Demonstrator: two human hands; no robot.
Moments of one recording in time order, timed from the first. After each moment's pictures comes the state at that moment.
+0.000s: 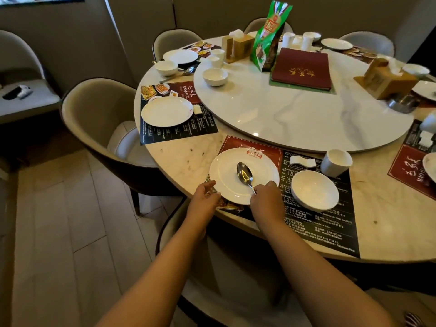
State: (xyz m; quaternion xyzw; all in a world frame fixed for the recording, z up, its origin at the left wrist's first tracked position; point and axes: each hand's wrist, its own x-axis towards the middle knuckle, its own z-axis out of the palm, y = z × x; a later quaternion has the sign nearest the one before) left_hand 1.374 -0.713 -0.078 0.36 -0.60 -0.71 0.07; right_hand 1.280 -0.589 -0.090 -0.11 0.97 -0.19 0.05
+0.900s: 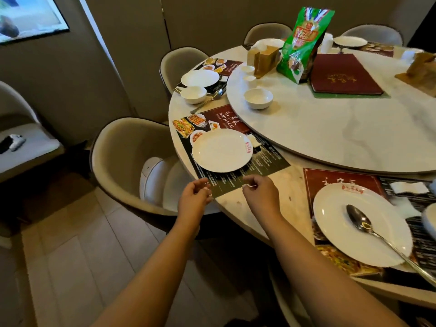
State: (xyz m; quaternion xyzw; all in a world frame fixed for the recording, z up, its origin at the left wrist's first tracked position) left_hand 1.332 -1.056 -0.063 0.33 -0.63 -0.70 0.08; right_hand 1.262 -0.913 -0.064 -0.02 0.88 -0.47 0.07
